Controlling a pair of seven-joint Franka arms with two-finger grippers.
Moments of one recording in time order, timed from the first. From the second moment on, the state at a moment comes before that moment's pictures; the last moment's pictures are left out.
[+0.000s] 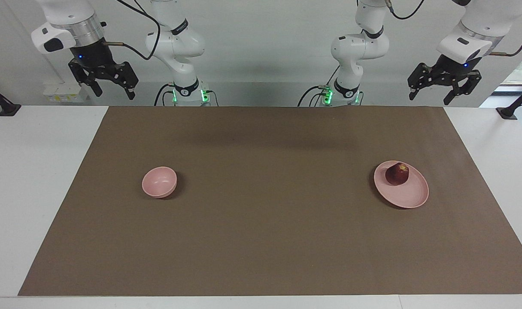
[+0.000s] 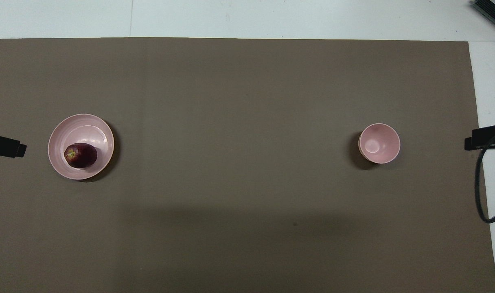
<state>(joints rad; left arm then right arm) 0.05 -0.05 -0.08 -1.50 -0.01 1.44 0.22 0.01 -0.09 -0.06 -1.56 -0.01 1.49 0.10</state>
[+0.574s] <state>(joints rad) 0.05 -0.05 -0.08 -1.50 -0.01 1.44 0.22 0.01 -0.09 -0.06 -1.56 -0.01 1.49 0.10</state>
